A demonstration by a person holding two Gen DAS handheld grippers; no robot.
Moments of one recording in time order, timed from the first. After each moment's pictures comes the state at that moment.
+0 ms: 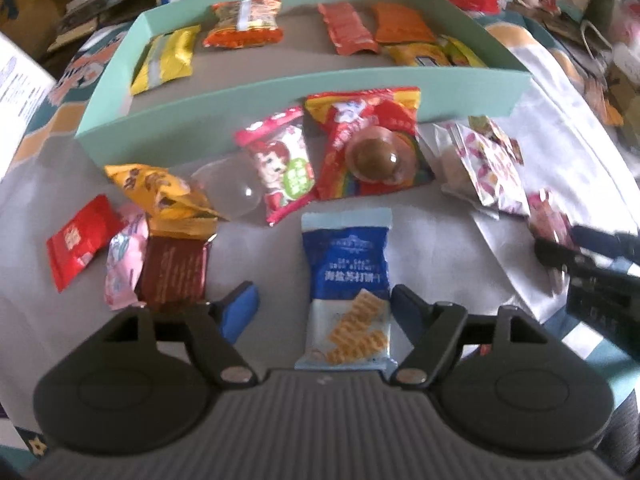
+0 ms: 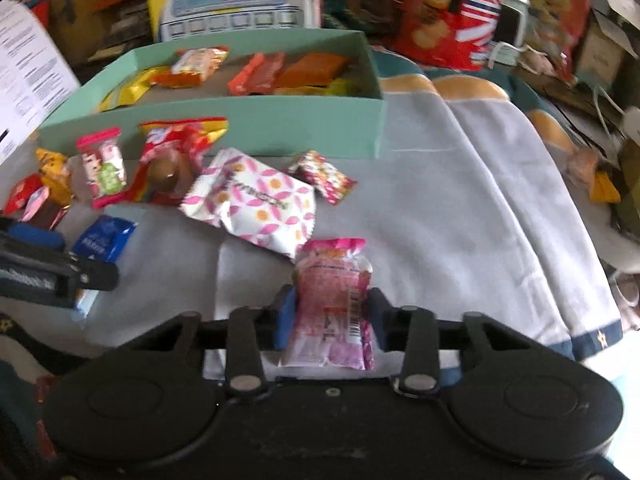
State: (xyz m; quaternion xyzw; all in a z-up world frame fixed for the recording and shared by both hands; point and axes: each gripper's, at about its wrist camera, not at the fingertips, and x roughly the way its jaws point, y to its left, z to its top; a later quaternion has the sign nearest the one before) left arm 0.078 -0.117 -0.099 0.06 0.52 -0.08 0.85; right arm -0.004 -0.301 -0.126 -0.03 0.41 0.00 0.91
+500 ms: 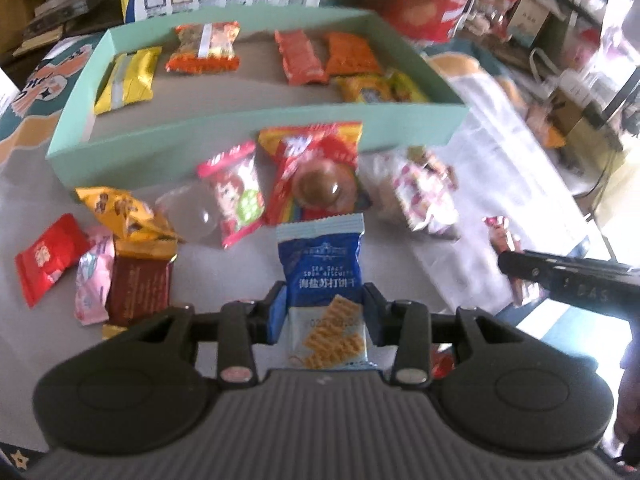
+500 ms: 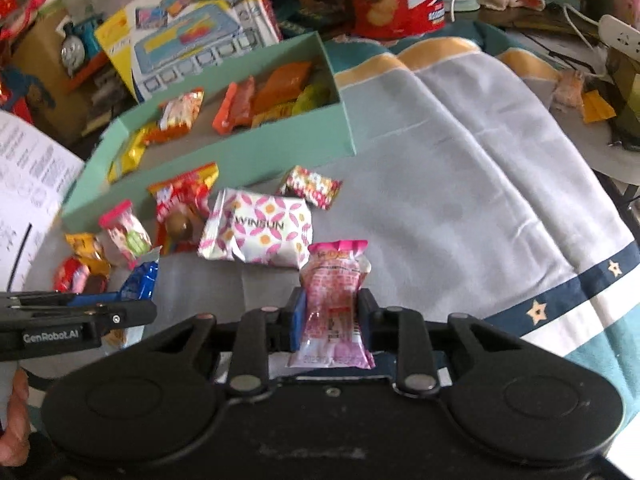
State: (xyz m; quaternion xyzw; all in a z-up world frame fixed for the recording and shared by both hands) left arm 0.073 -0.109 -0.071 -0.01 0.50 -0.16 0.85; right arm -0.016 -0.343 -0.100 0.14 0.42 0.00 0.90
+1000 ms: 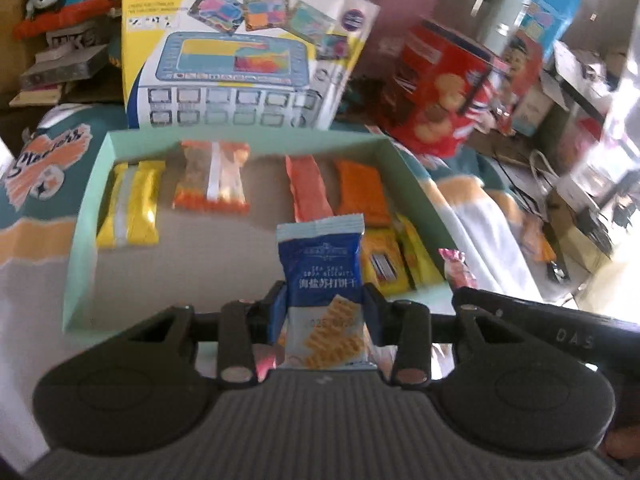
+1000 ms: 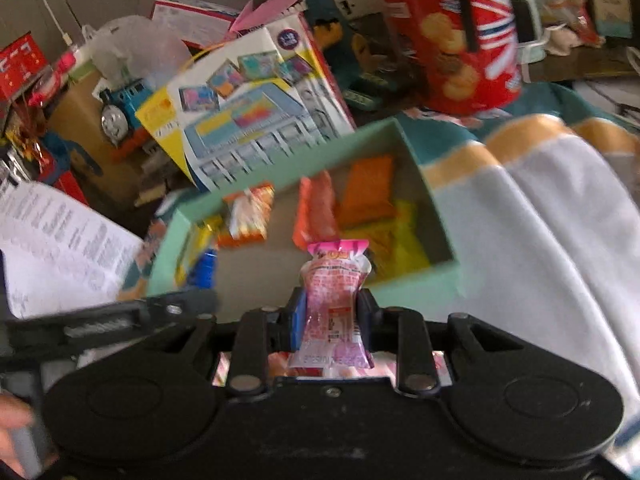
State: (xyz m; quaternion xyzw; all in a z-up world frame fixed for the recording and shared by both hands) left arm 0.185 -0.094 -0.003 -0.06 0.44 -0.15 0.88; right arm 0.089 -0.326 -0.036 0.20 0.37 0.07 0.91
